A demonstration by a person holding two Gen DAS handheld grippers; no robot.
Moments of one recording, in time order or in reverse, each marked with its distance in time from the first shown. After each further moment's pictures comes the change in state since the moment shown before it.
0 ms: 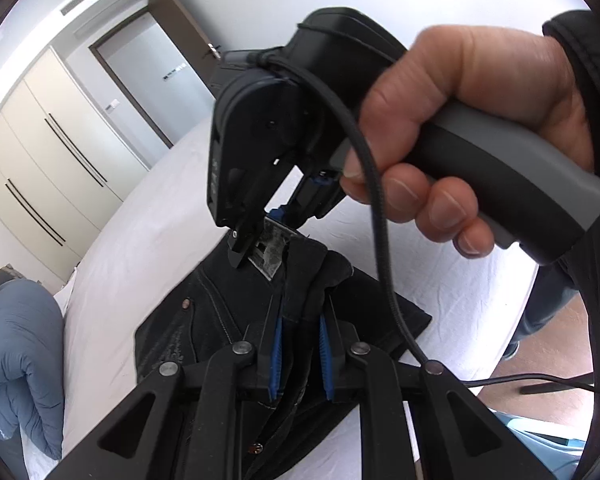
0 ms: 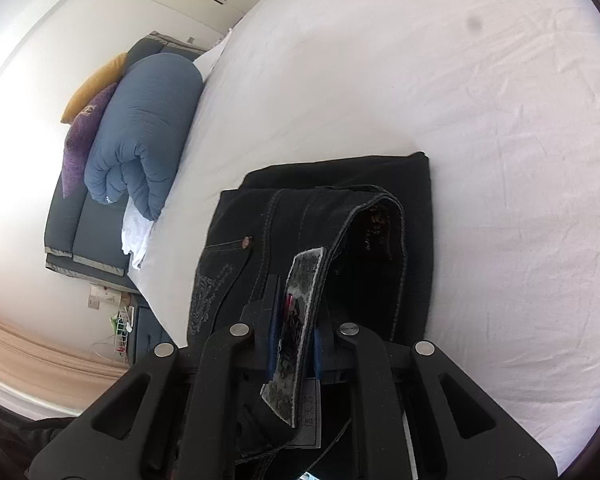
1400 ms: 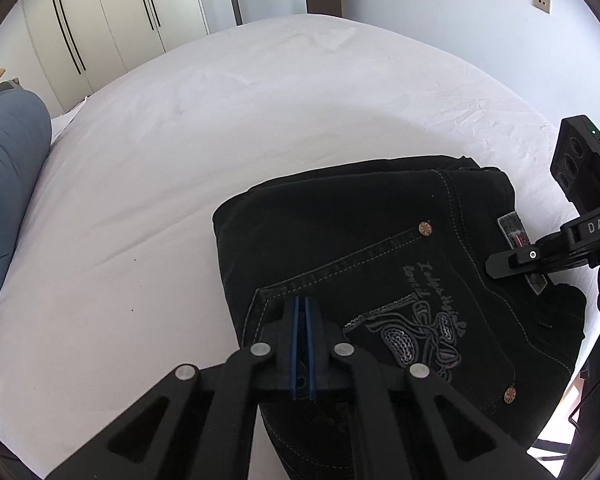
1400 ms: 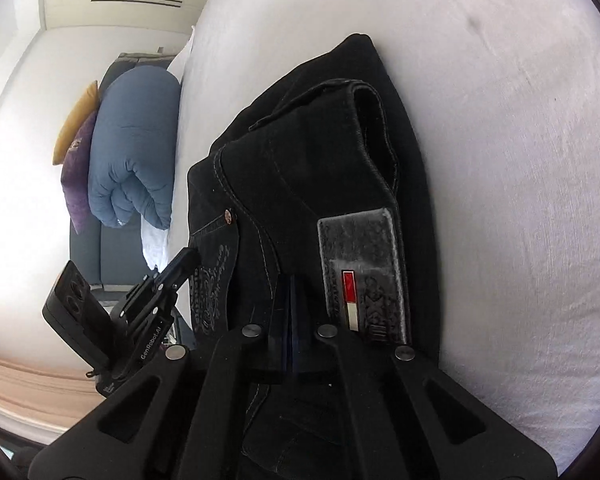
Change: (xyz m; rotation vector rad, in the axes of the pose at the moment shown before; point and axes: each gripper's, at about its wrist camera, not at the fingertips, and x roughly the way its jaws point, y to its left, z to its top) left arm 0.107 0.242 -0.068 -0.507 0.280 -0.083; right arm 0.040 -0.073 -0.042 0.234 0.092 0.097
